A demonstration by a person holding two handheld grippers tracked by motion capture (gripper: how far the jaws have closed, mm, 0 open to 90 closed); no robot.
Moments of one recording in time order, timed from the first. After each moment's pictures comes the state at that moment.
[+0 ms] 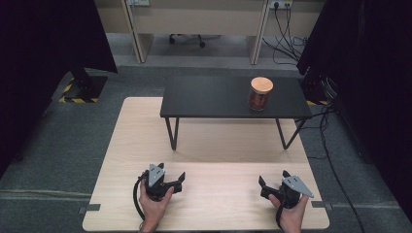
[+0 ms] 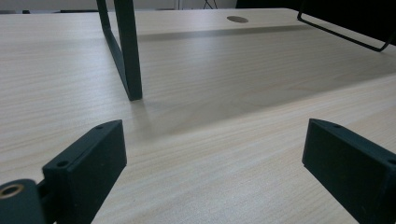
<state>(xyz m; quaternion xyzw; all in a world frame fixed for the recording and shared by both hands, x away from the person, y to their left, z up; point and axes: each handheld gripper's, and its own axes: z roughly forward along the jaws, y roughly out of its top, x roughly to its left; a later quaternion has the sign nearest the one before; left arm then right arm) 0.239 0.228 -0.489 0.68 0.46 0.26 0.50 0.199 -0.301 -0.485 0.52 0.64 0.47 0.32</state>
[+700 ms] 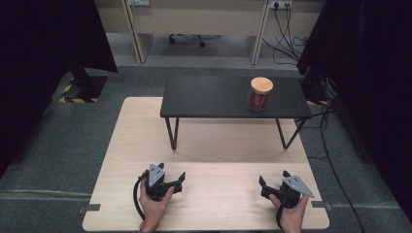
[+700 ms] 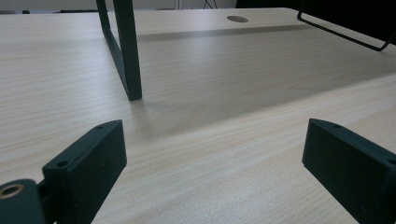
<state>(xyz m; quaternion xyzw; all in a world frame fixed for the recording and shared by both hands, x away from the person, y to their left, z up) 0.239 0.228 -0.488 0.68 0.46 0.26 0.50 0.199 -0.301 -0.485 0.52 0.64 0.47 0.32</state>
